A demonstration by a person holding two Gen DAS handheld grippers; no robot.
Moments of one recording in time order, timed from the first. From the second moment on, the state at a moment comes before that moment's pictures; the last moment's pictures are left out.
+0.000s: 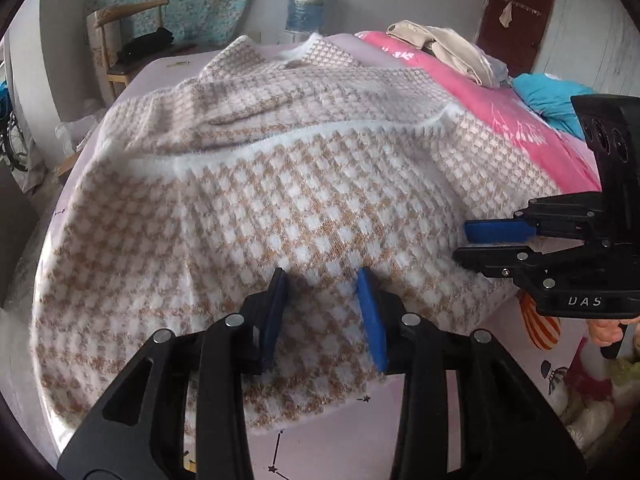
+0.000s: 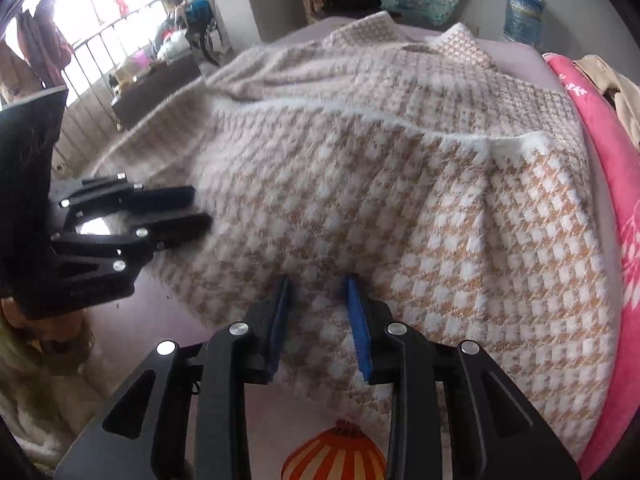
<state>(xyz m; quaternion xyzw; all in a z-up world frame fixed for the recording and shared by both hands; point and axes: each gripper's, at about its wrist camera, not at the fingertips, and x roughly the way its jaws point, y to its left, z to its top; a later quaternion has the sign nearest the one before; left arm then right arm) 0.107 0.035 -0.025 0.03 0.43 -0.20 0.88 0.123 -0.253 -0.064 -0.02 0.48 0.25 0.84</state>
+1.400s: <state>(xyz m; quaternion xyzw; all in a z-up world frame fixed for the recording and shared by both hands) 0.081 0.133 -0.017 -0.08 0.42 -0.12 0.90 0.076 -0.317 -0.052 0.04 0.45 0.13 0.88</state>
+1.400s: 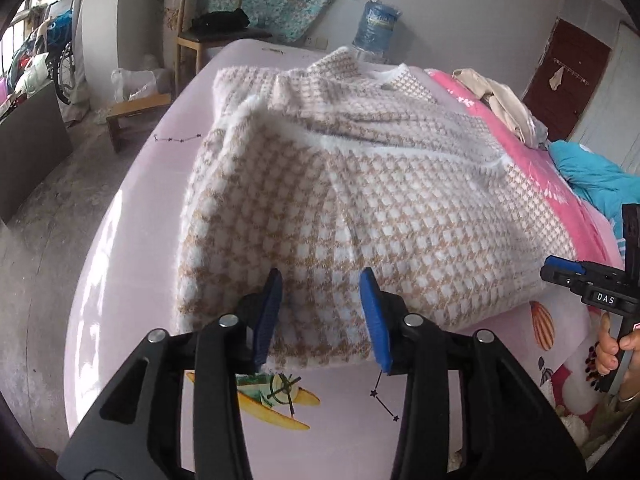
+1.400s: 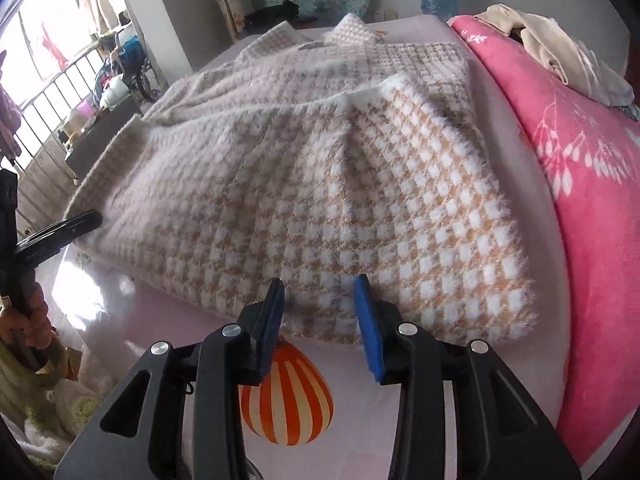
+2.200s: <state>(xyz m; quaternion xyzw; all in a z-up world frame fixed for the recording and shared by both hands) 0.119 0.154 0.041 -0.07 0.40 -0.06 0.91 0.112 -0.335 -0.004 0.10 0.44 0.14 0.88</state>
